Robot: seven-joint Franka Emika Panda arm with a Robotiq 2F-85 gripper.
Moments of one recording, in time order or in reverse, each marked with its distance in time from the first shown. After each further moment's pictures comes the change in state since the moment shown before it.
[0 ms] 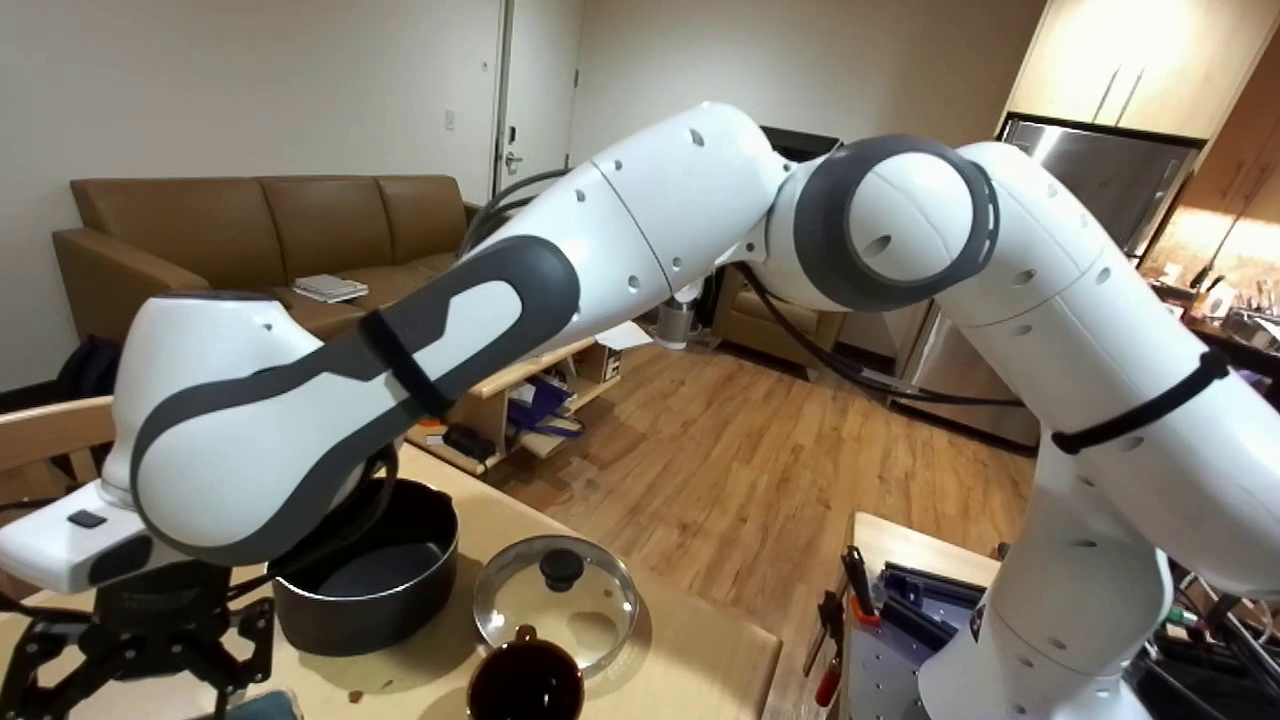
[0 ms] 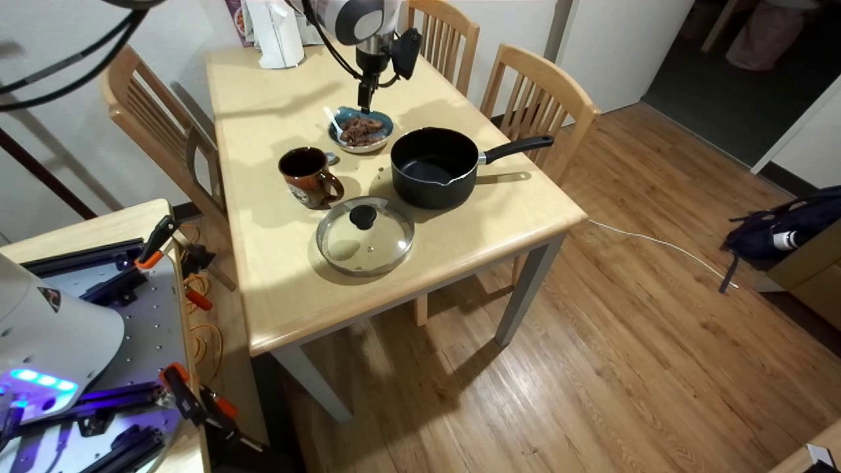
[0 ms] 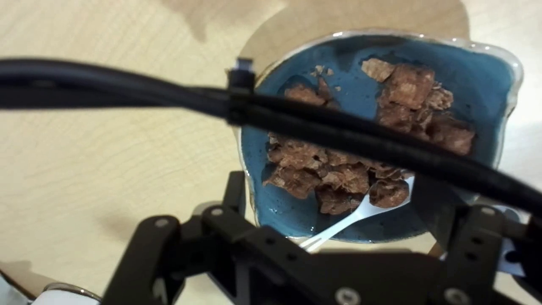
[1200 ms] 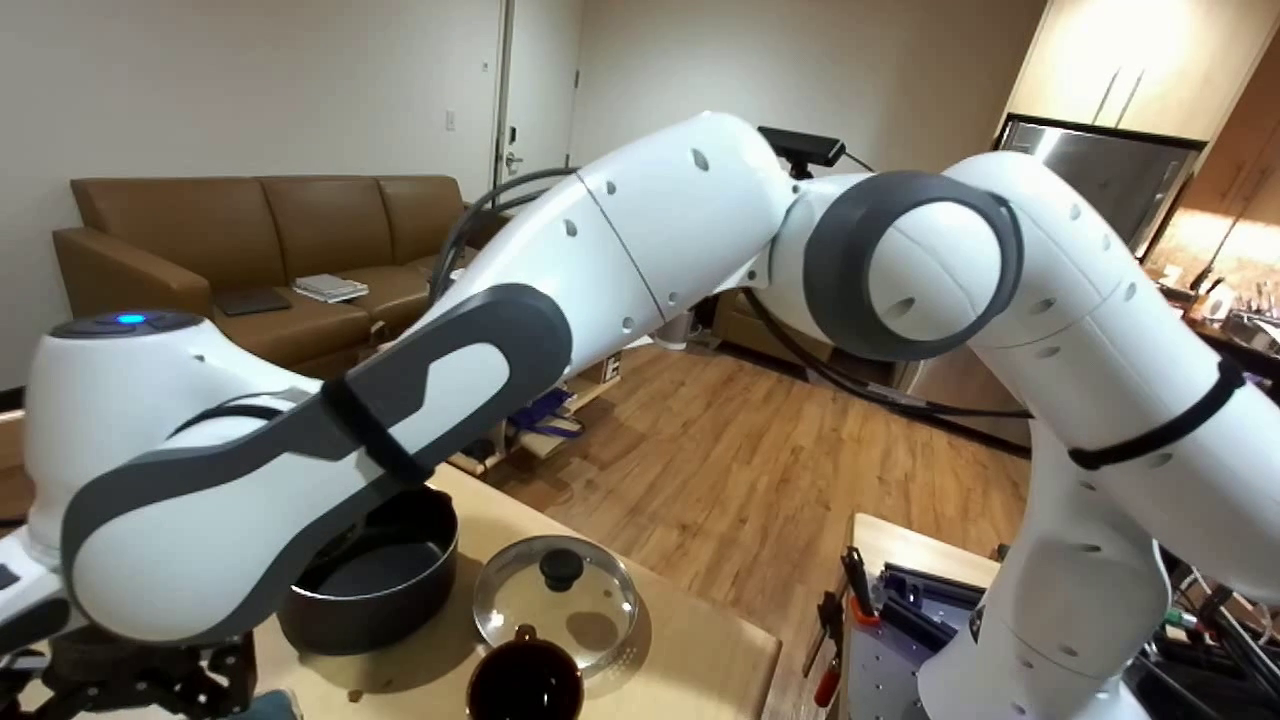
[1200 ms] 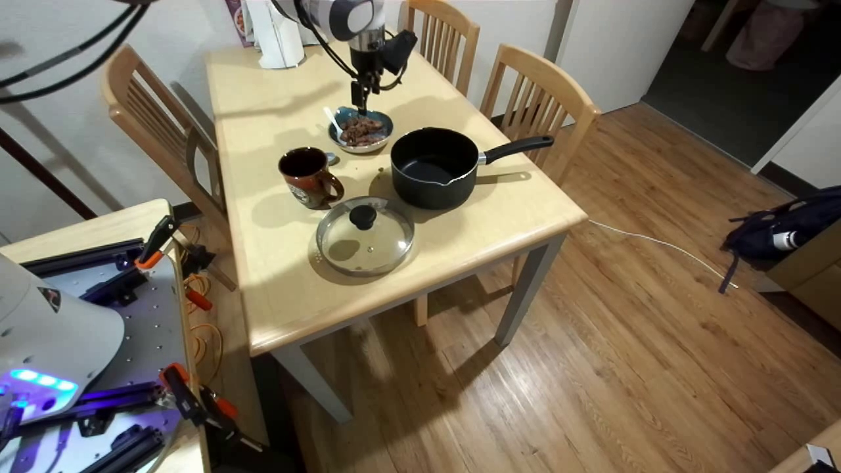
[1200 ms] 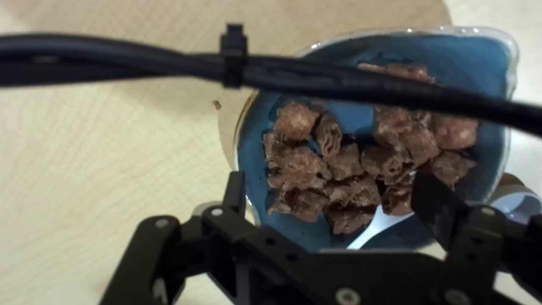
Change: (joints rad) arm 0.161 0.017 -0.145 0.079 -0.071 -0.056 0.275
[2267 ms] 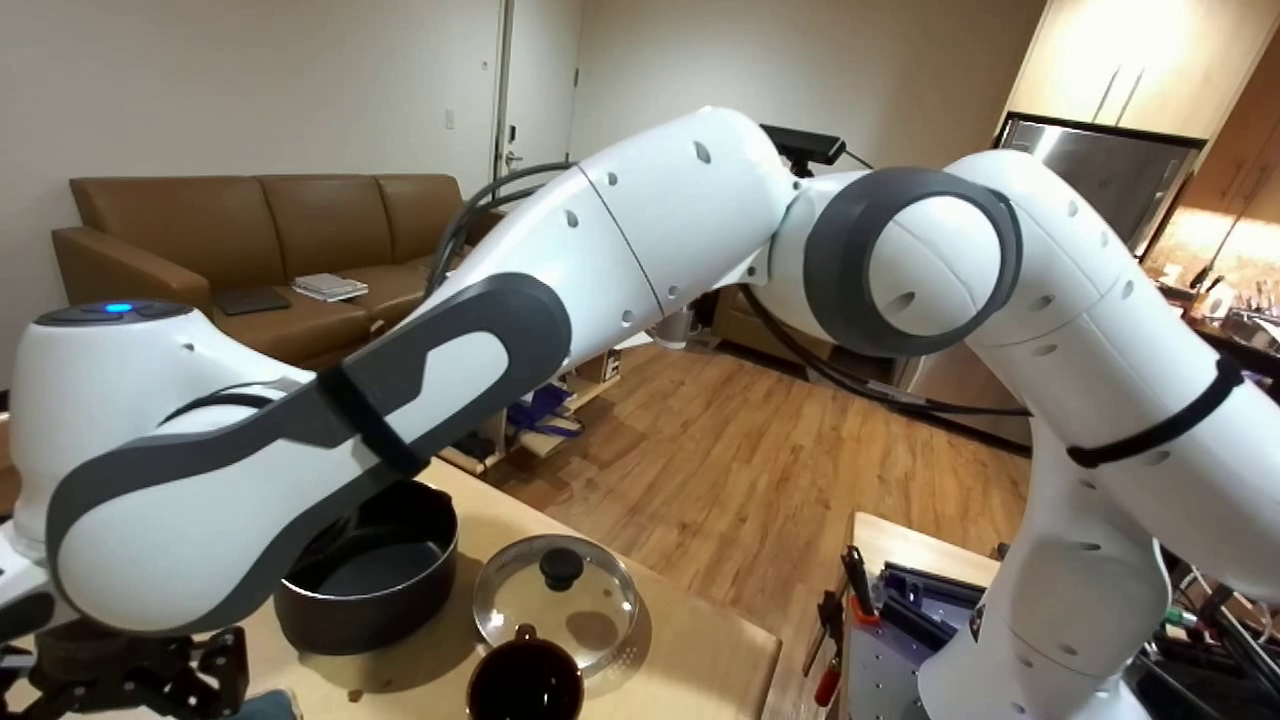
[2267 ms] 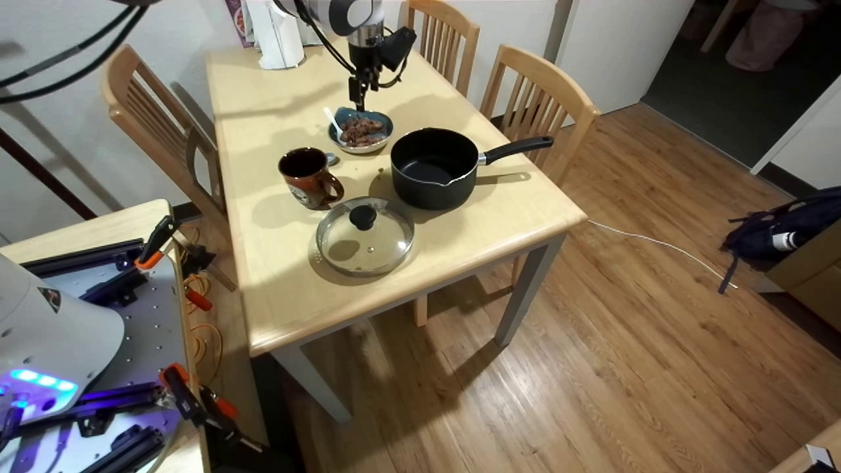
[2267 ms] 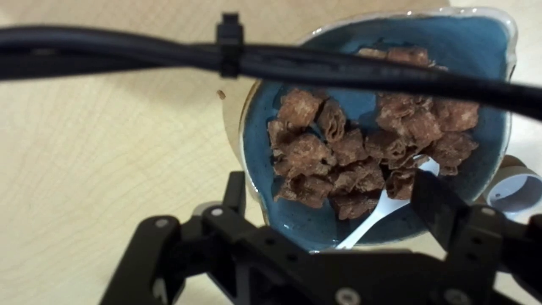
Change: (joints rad) arm -0.013 0.005 0.028 0.020 -0.007 -0.021 0.021
